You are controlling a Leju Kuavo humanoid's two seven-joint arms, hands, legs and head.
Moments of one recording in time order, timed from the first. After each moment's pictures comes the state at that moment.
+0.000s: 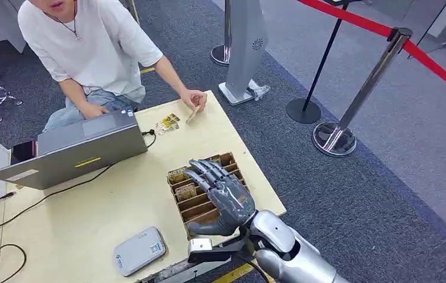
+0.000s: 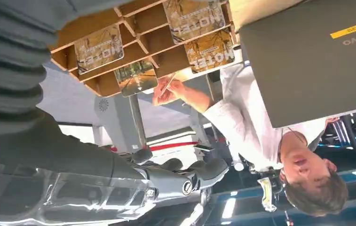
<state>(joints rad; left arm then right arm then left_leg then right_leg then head) -0.08 -0.19 0.63 -0.20 -0.36 0.35 -0.24 0.06 -0.21 0.36 -1.64 1.06 -0.27 -0.20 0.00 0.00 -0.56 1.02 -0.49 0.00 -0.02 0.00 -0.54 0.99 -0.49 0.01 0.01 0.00</state>
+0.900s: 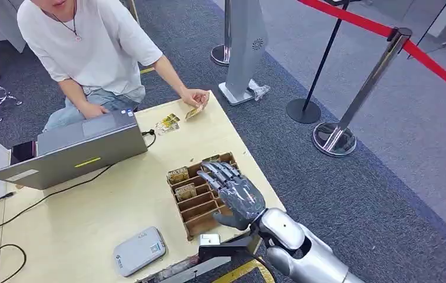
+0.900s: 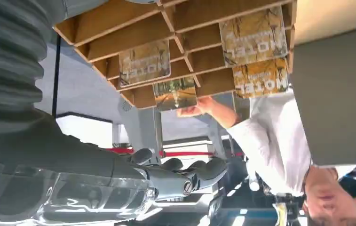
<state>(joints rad) -0.08 -0.19 0.63 -0.20 -0.37 0.33 -0.25 0.09 -0.28 0.32 -1.66 1.11 -0.16 -0.13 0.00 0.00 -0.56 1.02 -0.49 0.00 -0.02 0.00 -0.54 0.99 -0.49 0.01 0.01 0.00</state>
